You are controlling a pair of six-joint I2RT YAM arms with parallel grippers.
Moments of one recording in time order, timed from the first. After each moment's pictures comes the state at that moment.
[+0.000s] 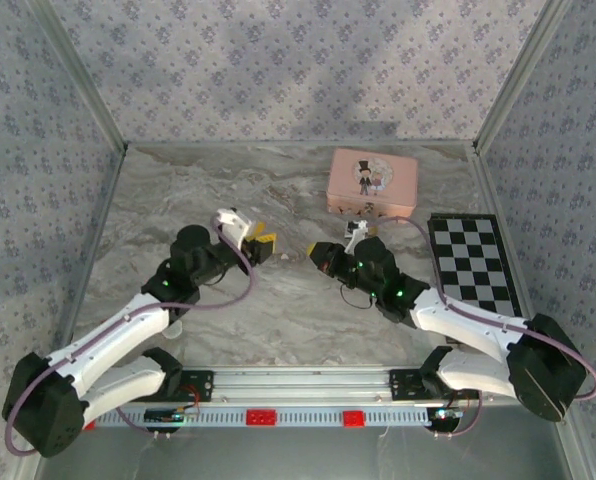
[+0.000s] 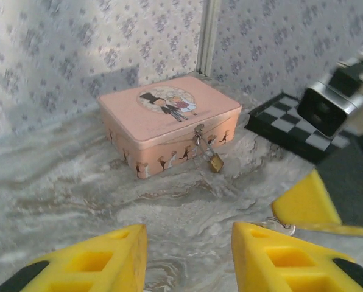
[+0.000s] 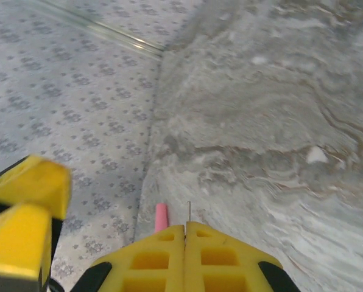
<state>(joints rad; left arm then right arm) -0.59 0.98 0.60 0.19 0.28 -0.12 0.81 1.14 0.54 0.36 -0.05 1.10</state>
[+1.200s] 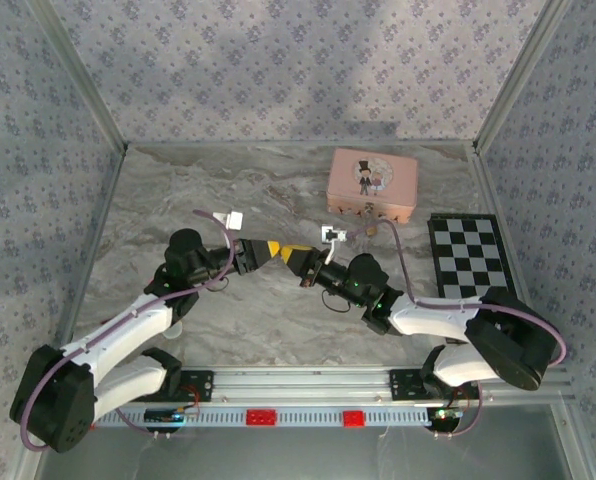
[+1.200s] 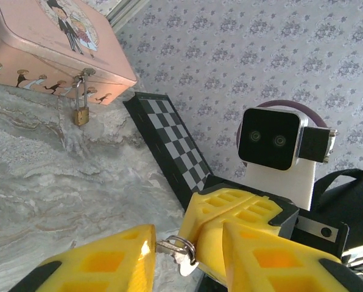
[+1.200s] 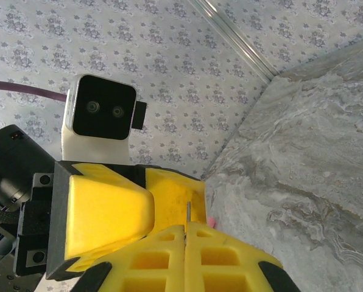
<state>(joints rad) -0.52 1.02 0.48 0.44 0.67 -0.88 0.93 1.35 0.47 0.97 -0.08 0.82</state>
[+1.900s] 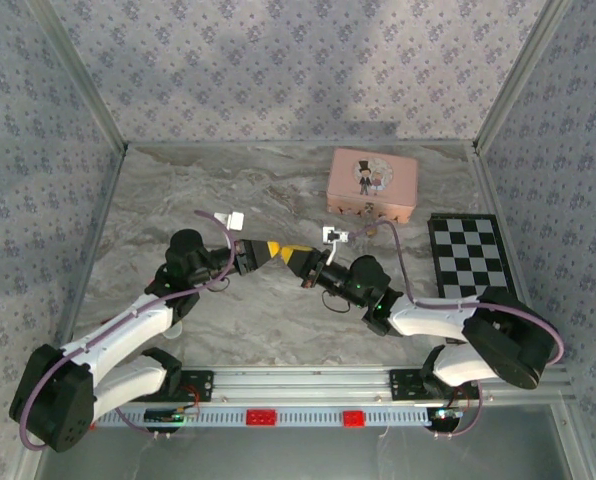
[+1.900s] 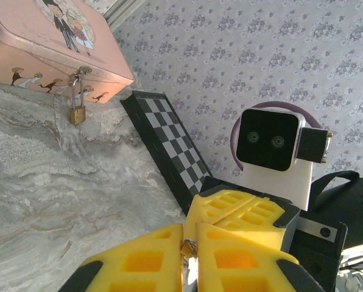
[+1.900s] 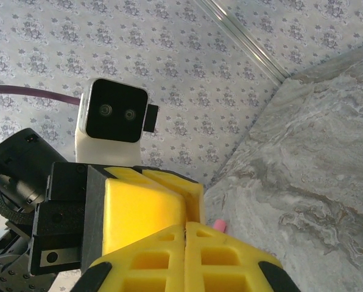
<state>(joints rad) -0.54 1.02 0.48 0.44 0.65 -0.88 0.92 1.37 0.45 1.04 -0.09 0.85</state>
